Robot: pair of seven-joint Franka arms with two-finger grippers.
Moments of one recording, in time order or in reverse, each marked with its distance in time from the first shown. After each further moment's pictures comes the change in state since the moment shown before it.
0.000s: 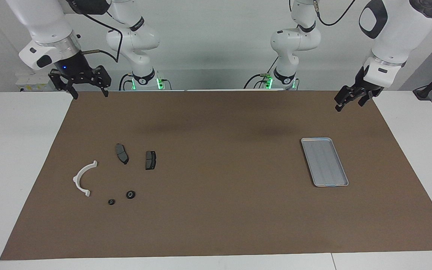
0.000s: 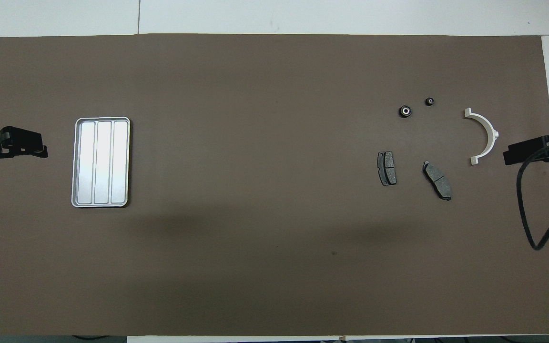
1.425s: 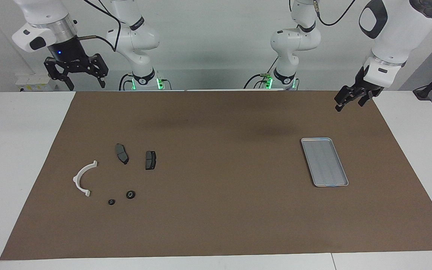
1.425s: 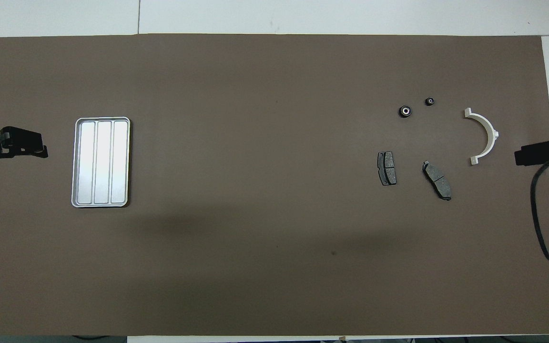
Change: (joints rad) left arm 0.000 0.000 0.000 0.000 0.000 0.000 0.000; right arm -0.001 -0.067 0.001 0.013 0.000 -0.001 0.000
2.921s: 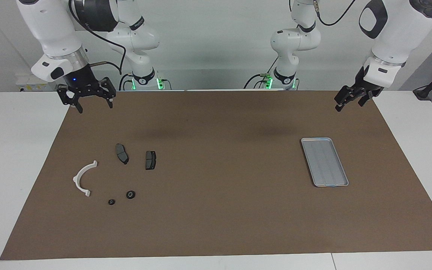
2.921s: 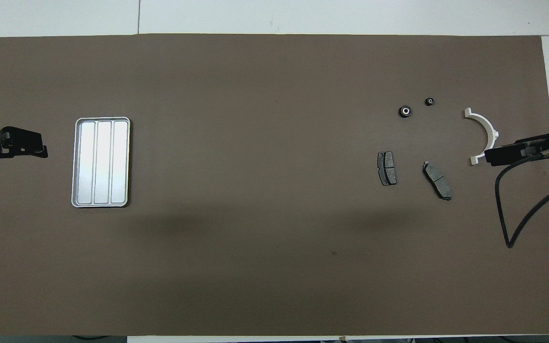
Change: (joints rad) left arm 0.000 0.000 0.000 0.000 0.000 0.000 0.000; right arm -0.009 0.015 0.020 -0.215 -0.001 0.235 -0.111
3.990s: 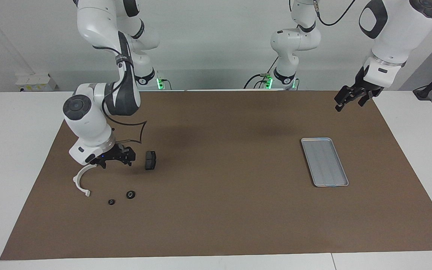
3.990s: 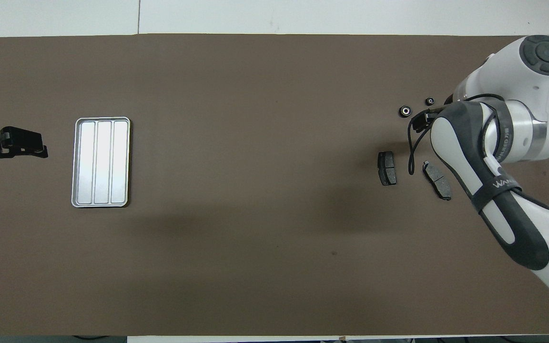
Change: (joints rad) left arm 0.000 0.000 0.000 0.000 0.000 0.000 0.000; right arm 0.029 0.534 -0.005 0.156 -0.011 0.259 0.151
